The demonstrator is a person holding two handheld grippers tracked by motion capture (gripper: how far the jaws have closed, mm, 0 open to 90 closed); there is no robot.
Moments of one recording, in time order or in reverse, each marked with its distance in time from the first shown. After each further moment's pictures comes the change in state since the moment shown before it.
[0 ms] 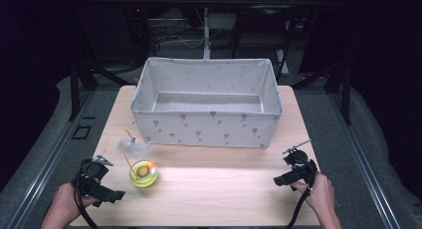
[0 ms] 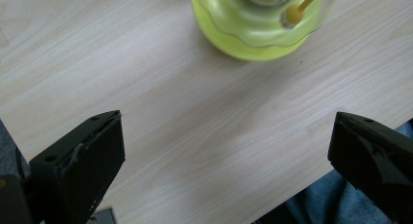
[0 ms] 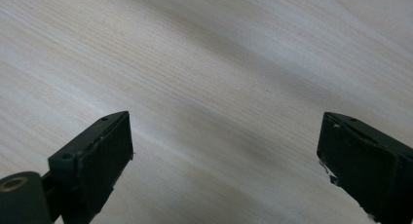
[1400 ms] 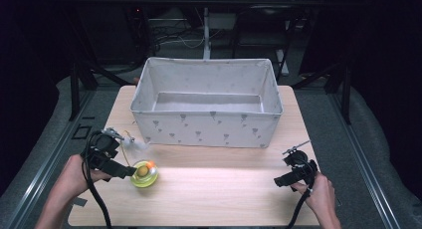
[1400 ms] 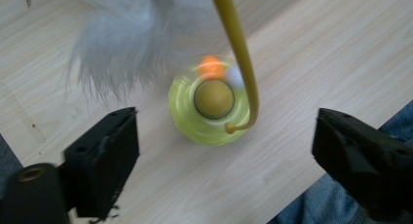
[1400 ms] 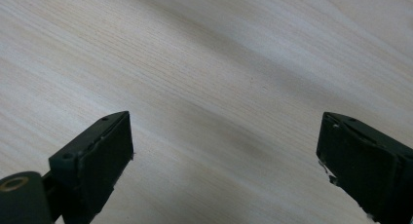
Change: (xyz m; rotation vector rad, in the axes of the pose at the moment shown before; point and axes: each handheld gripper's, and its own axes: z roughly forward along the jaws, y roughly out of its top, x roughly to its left) left arm -0.017 0.072 -0.047 -0.065 -0.026 0.095; right arm 0.004 -0.001 -0.005 0.007 -0.029 -0.008
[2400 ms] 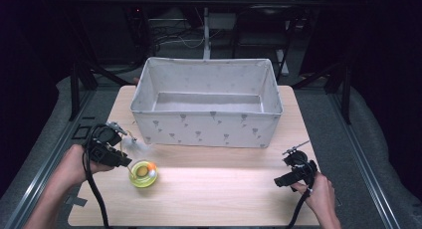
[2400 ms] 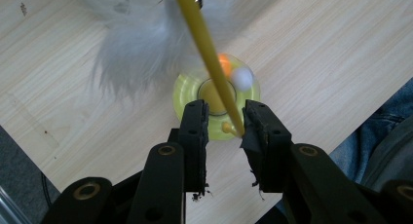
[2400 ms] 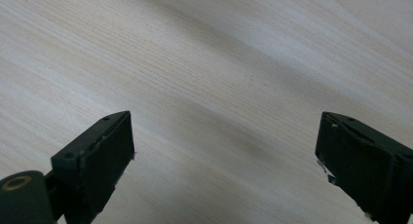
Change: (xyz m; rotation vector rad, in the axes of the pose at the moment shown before) left arm 0.006 0.015 -0.004 0.086 -0.025 0.067; right arm -0.001 0.000 0.002 0.010 -0.001 -0.002
